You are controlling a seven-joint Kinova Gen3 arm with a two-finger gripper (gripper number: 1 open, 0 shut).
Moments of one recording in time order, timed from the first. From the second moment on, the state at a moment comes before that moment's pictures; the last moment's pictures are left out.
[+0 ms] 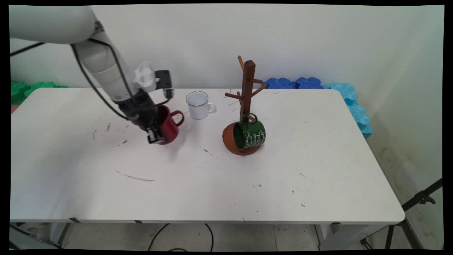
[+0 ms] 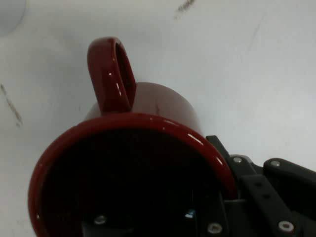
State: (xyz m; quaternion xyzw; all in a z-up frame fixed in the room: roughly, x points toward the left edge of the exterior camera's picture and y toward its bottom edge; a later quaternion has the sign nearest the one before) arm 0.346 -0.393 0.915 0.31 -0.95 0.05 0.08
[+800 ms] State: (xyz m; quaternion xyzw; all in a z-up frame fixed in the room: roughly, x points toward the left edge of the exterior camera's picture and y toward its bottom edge) arm 0.311 -0.453 0.889 0.32 -0.94 0.05 0.09
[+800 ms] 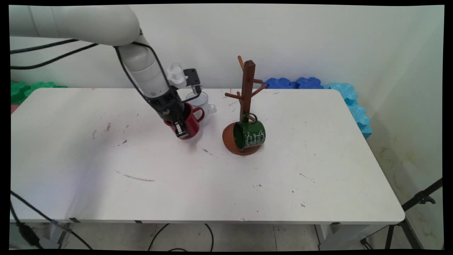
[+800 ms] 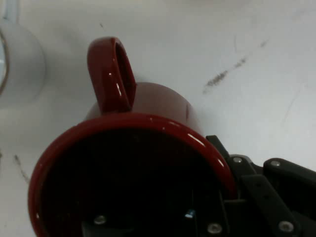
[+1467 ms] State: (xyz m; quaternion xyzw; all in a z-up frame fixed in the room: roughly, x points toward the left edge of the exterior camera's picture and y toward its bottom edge) arm 0.309 -0.476 0.872 0.30 -0.95 0.05 0.07
